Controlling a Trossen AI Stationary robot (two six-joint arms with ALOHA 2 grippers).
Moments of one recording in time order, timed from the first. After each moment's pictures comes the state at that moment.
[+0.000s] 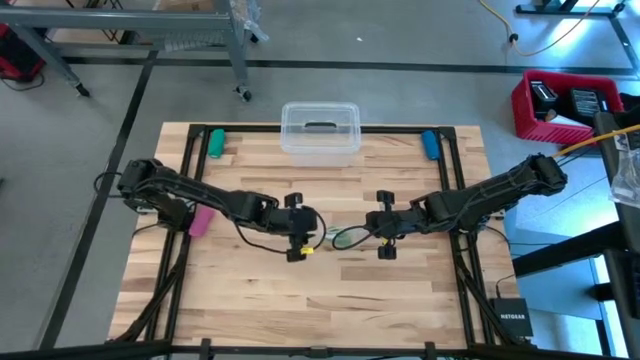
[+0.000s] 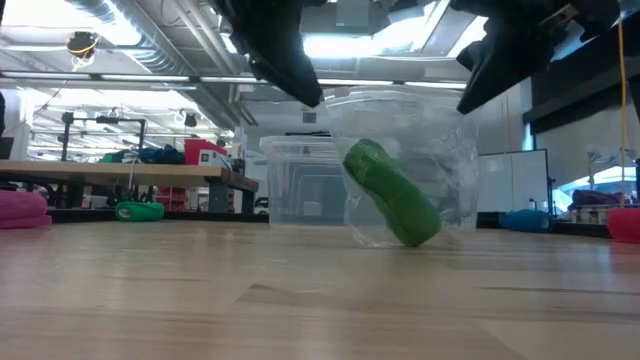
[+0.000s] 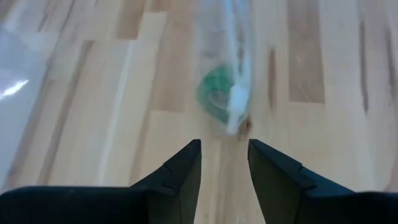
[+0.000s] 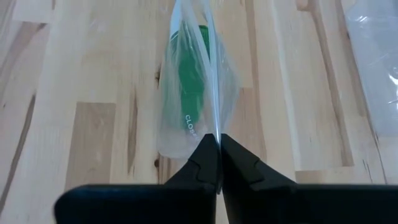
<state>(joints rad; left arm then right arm) -0.22 1.63 1.25 -0.51 -0.27 -0.20 0.30 1.29 0.91 -0.57 0.28 0.17</state>
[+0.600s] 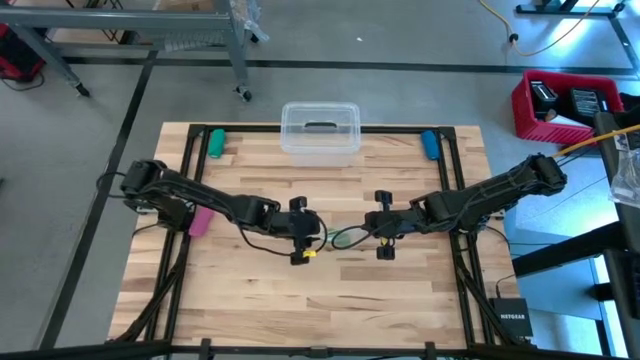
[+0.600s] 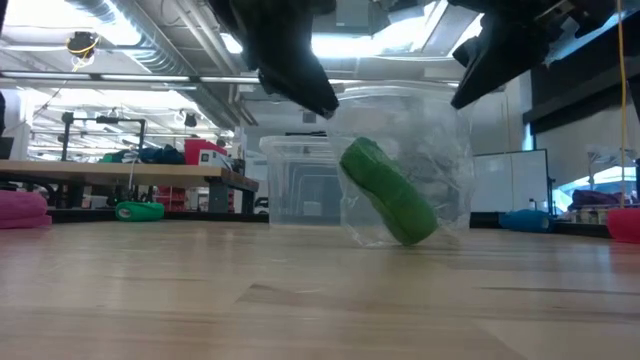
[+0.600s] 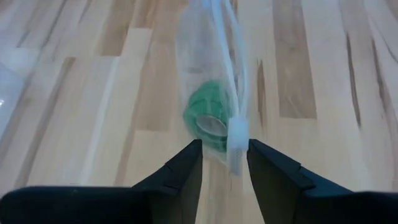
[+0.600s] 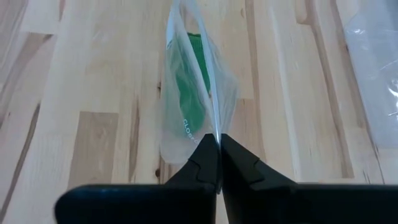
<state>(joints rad) -0.21 1.66 1.19 -0.34 -0.25 -0.17 0.29 1.29 0.91 -0.53 0.28 0.15</state>
